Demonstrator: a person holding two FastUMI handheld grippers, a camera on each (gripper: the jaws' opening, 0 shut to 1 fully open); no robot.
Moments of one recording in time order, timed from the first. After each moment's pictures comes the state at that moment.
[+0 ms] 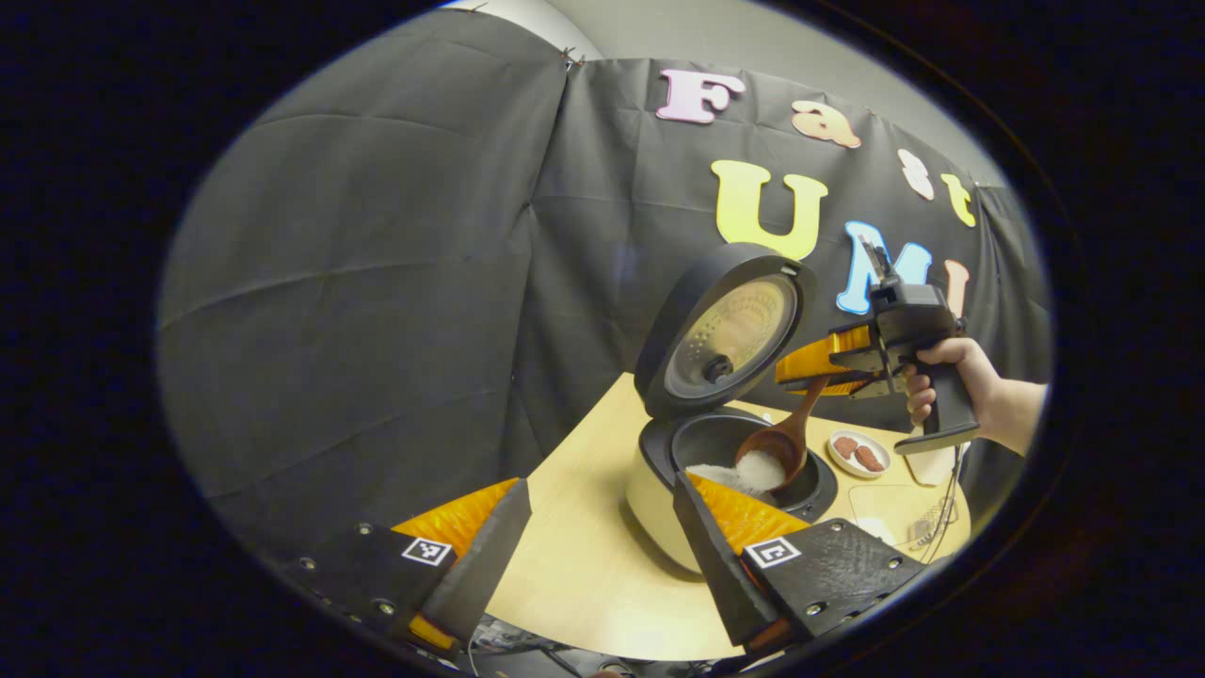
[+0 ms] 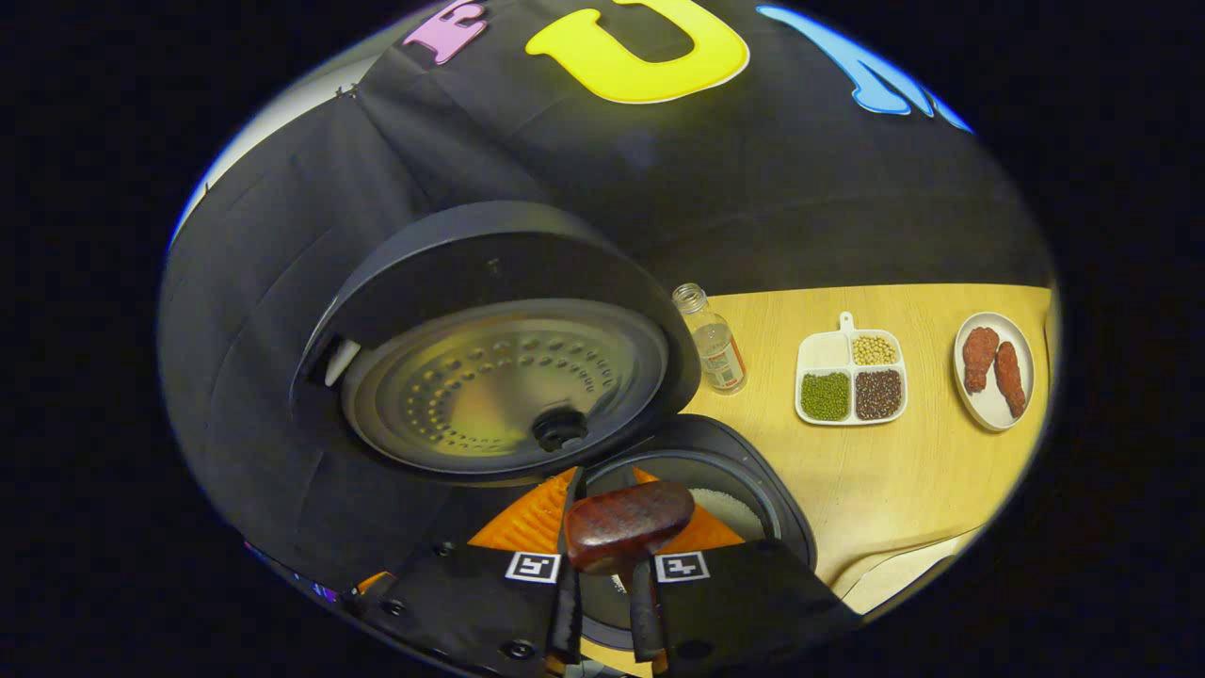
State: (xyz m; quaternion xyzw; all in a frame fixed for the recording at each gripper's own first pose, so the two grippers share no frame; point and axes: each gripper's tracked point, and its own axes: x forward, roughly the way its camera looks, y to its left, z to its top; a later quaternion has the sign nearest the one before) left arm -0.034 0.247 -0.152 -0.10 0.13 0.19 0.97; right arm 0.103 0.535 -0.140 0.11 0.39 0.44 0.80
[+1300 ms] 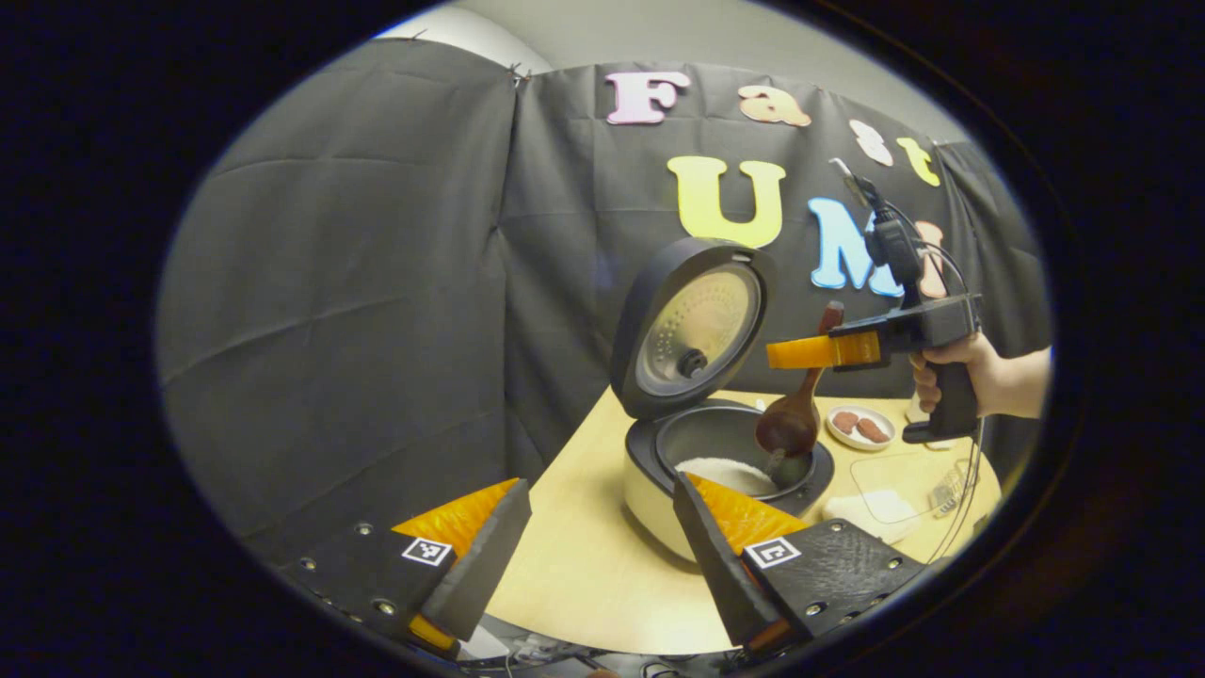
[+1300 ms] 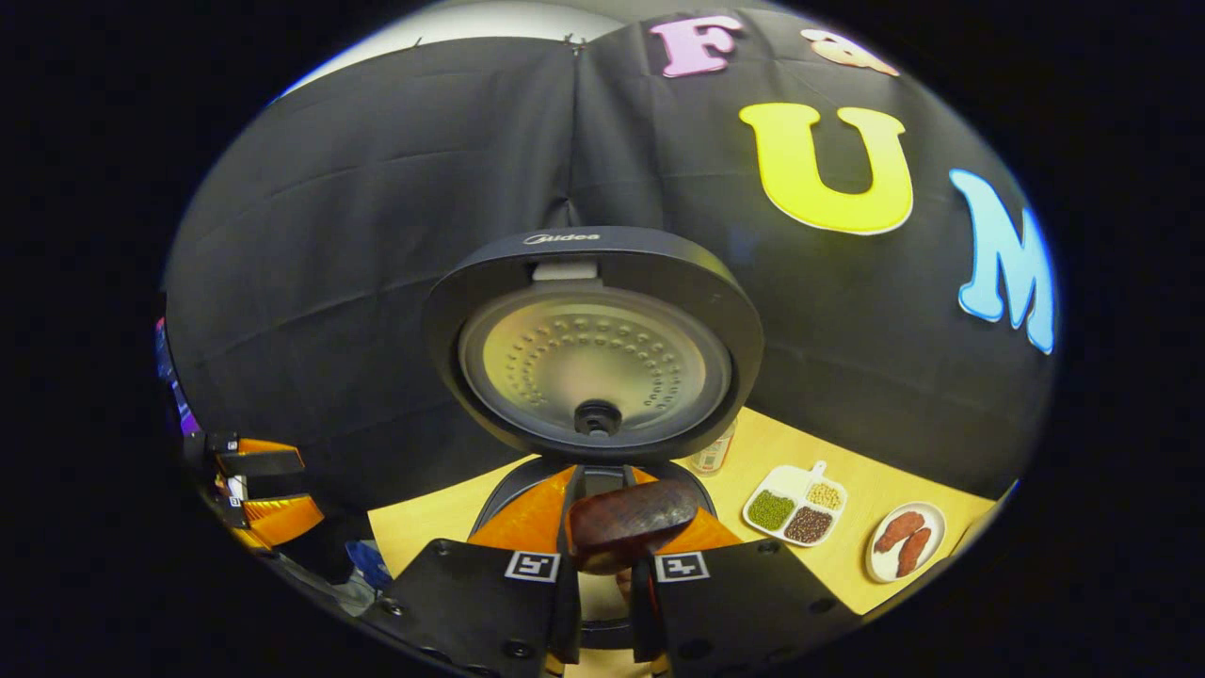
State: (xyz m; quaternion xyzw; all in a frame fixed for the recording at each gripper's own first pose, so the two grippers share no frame) left arm -0.035 0.221 -0.142 -0.02 0.13 0.16 0.98; right arm 0.075 0.516 -0.119 -0.11 0.17 0.52 0.83
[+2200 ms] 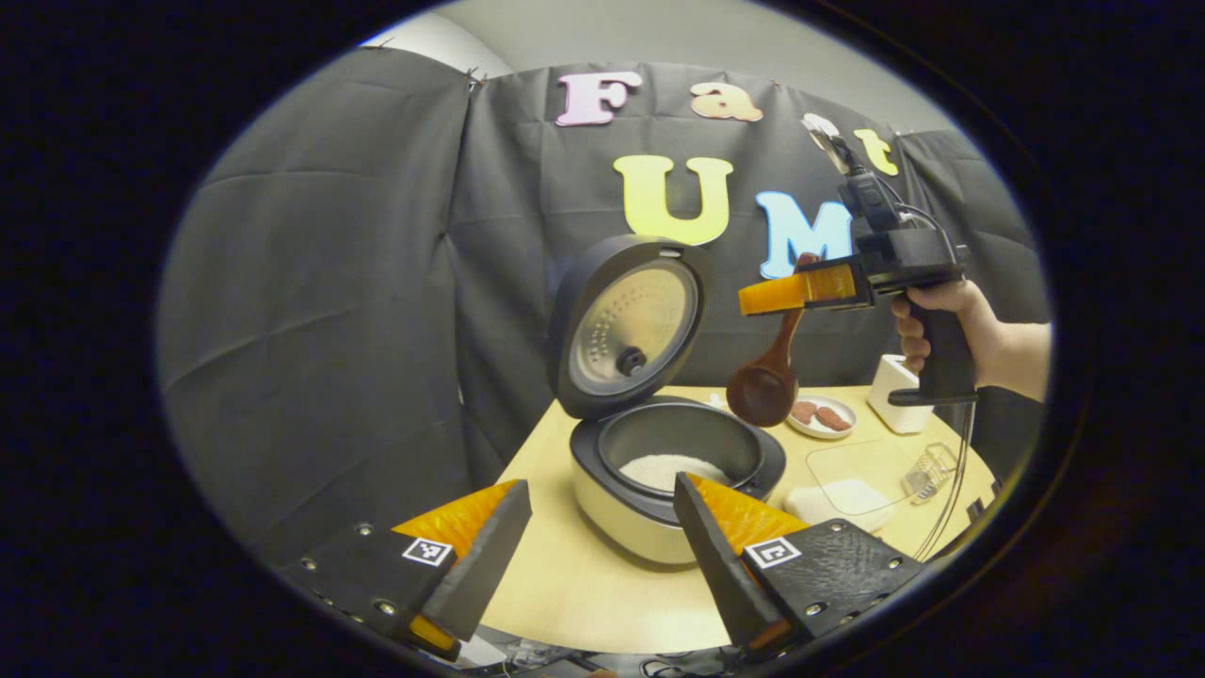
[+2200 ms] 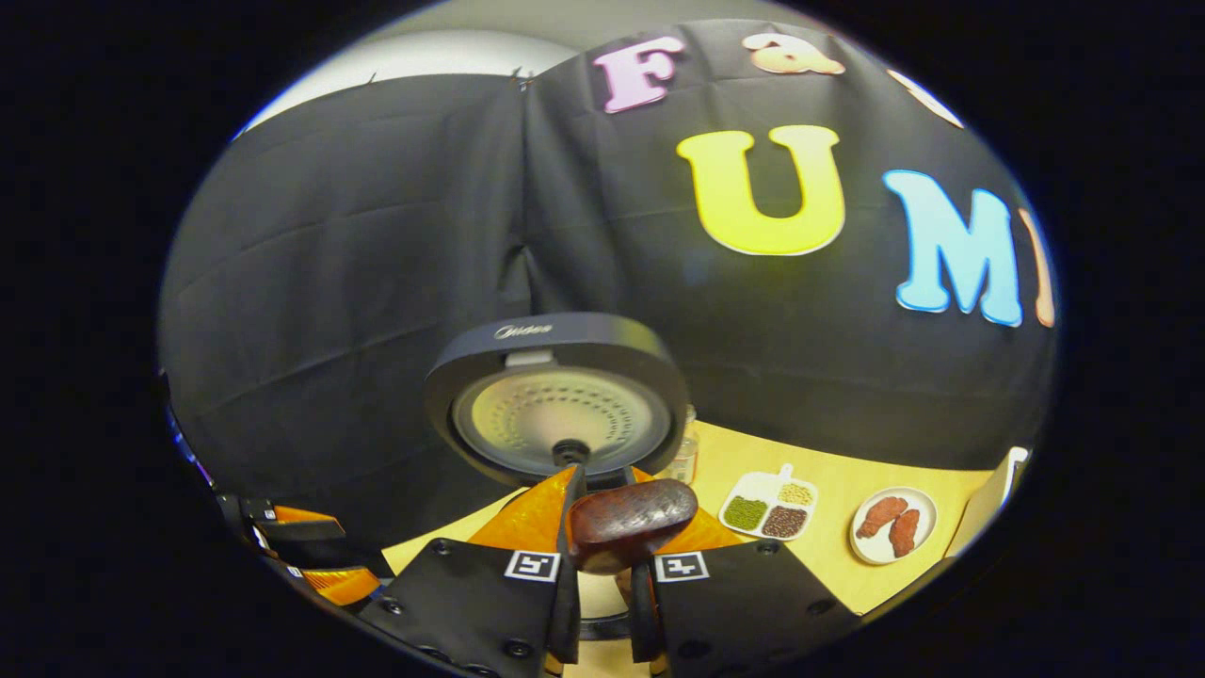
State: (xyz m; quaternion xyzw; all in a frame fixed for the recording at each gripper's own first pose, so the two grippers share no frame) left arm -0.017 0.172 -0.138 -0.01 0.12 0.08 0.99; right arm 0.092 0.454 -0.055 0.00 0.17 0.44 0.88
